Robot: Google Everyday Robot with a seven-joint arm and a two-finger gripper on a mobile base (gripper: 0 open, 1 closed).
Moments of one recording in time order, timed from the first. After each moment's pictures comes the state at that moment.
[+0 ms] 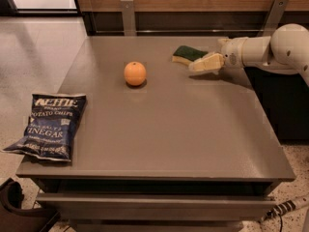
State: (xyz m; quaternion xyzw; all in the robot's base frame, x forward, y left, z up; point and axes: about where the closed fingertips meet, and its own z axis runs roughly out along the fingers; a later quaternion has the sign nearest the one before) arm 0.762 -0.185 0.844 -0.36 0.75 0.21 0.51
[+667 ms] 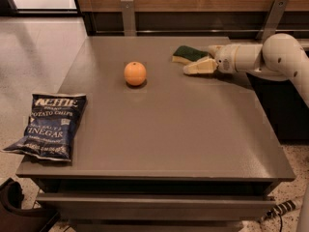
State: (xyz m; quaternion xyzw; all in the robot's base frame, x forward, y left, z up) arm 0.770 -0.169 0.820 -0.35 0.74 0.24 0.52
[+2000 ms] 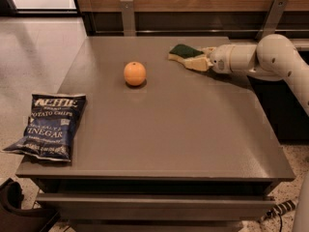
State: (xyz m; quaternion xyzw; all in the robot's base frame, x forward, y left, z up) arm 0.772 -0.155 0.814 -0.35 0.74 0.25 0.51
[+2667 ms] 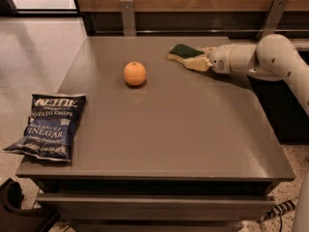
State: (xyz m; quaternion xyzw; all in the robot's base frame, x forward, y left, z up) arm 0.772 -0.155 0.815 -0.35 0.74 0.25 0.51
